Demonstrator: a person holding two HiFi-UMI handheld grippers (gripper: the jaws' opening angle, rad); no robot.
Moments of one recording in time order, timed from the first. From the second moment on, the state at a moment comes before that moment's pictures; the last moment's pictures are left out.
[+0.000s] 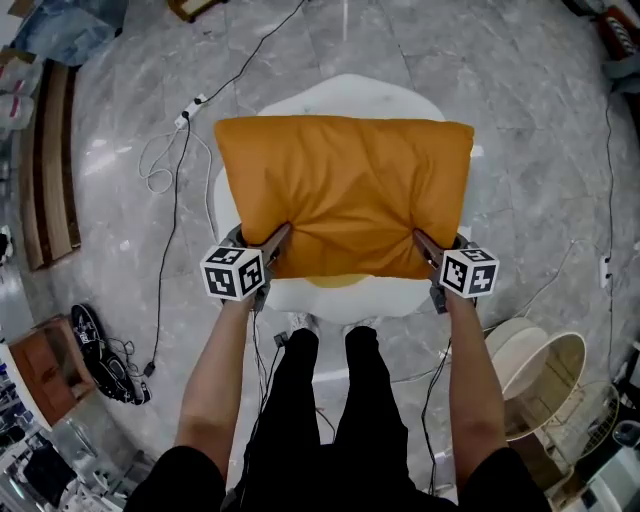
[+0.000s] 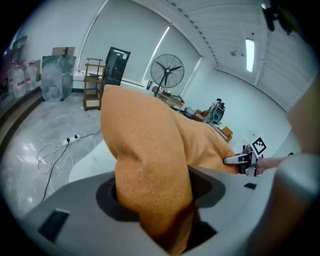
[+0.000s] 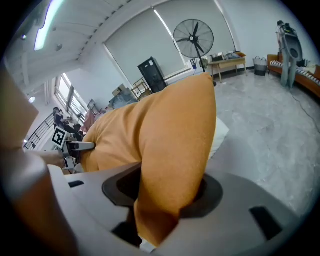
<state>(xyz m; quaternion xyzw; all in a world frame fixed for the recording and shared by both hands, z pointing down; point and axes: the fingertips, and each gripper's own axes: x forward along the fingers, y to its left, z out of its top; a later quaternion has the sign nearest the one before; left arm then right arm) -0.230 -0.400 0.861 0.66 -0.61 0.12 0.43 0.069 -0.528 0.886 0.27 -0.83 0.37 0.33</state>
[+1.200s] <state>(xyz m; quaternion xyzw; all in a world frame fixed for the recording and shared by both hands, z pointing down) -0.220 -0.378 0.322 0.74 -0.67 -0.02 0.01 0.087 -0.496 0.344 0.37 -0.93 0.04 0.00</state>
